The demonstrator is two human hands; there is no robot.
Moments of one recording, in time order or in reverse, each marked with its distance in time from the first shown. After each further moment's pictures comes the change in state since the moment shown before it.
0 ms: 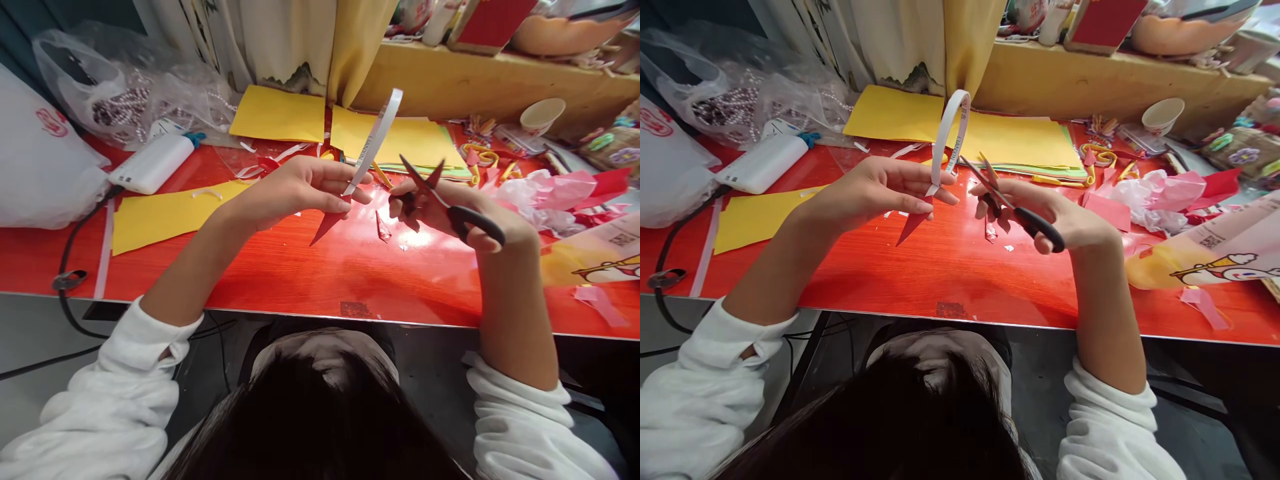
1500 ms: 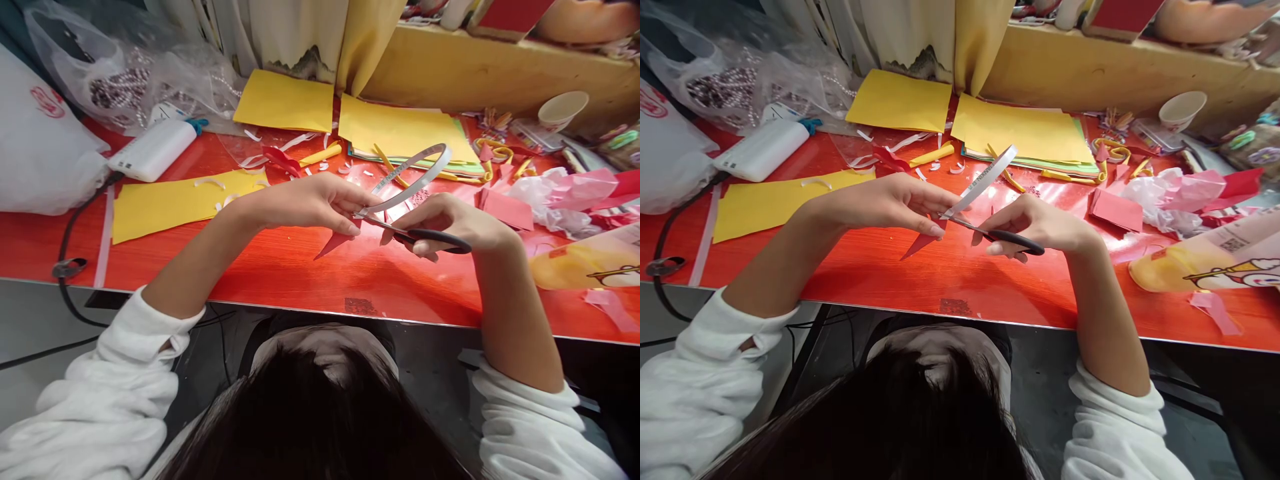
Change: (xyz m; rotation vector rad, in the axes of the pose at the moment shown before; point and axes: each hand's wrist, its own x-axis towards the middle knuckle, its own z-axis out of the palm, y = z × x) left_hand 0.002 -0.002 0.001 0.257 -0.296 -0.059; right_hand 0.008 0.003 0.009 0.284 -0.329 0.285
